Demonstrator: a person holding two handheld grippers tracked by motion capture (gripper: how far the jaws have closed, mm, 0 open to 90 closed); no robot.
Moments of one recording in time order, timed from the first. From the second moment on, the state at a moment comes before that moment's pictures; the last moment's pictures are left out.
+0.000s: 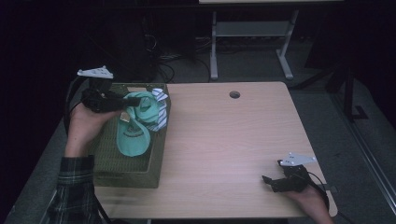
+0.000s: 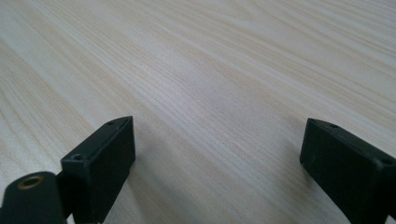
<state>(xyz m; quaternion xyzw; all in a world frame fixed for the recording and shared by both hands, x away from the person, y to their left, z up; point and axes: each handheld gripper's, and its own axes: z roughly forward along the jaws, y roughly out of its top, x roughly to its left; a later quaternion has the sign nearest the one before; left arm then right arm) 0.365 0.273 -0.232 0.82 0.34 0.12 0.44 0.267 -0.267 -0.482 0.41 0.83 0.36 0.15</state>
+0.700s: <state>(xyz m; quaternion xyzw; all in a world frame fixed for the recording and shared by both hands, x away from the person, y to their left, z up) 0.373 0.201 -0.229 0.84 0.28 0.10 0.46 0.267 -0.267 -0.482 0.41 0.83 0.36 0.15</state>
